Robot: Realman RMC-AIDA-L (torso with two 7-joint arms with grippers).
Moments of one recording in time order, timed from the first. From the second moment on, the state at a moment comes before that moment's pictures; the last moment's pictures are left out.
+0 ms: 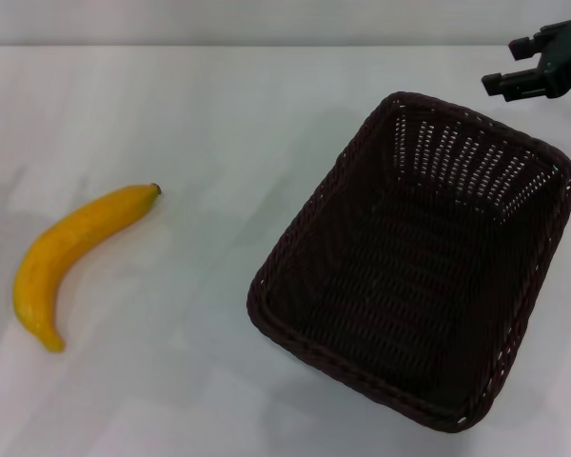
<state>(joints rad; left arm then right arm) -0.04 -2.09 1.43 0.63 -2.93 -1.49 2.70 0.67 1.90 -1.04 -1.05 -2.15 -1.27 1.93</state>
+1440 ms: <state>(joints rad) -0.04 -2.09 1.44 0.58 -2.93 -1.52 2.70 0.77 1.96 -1.10 -1.01 -2.36 -1.36 1.93</state>
